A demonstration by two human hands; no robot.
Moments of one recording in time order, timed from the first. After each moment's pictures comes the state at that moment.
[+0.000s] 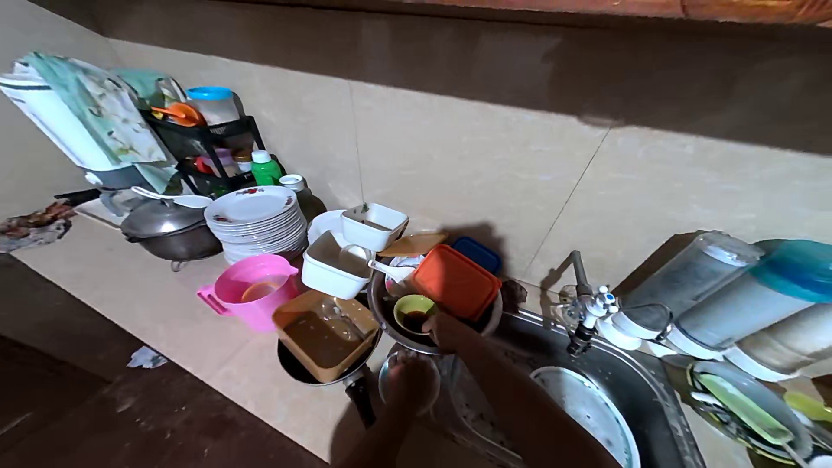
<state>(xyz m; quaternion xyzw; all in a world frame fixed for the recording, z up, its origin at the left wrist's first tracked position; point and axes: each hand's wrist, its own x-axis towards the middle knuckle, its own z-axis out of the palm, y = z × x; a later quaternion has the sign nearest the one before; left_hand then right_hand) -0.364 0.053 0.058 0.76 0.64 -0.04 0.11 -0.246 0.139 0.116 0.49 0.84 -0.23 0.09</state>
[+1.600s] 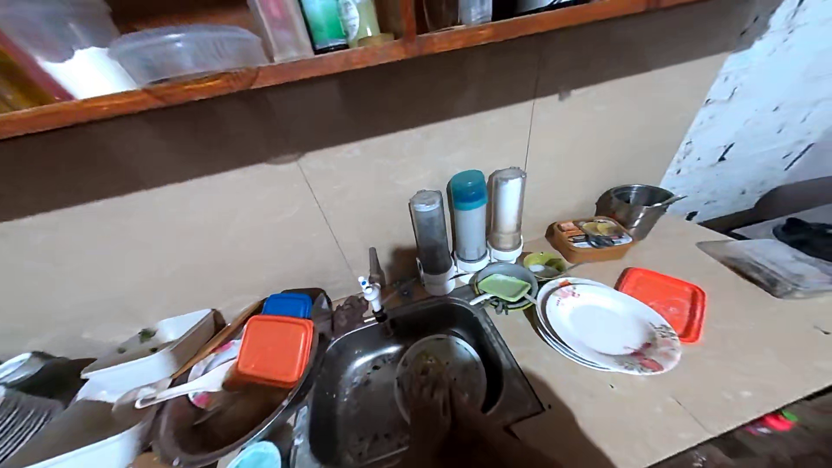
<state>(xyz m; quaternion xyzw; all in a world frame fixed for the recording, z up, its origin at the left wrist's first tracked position) -0.096 -0.061 -0.034 0.90 0.25 0.34 0.08 -0.010 -0.125 -0.037 0.46 0.22 -0.53 -0.67</state>
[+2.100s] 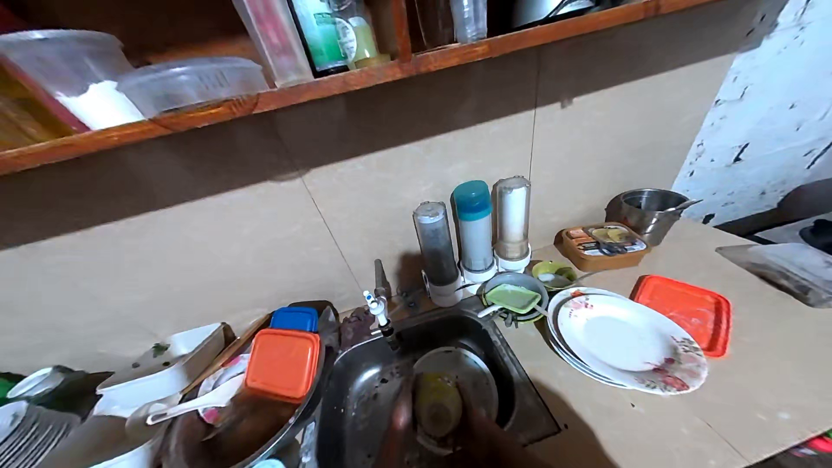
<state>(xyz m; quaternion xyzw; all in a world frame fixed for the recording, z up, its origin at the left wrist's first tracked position) -0.109 -0.007 0.015 0.53 0.44 0.31 0.66 0.007 -0.124 -0.036 0.38 0.19 -0.65 -0.62</state>
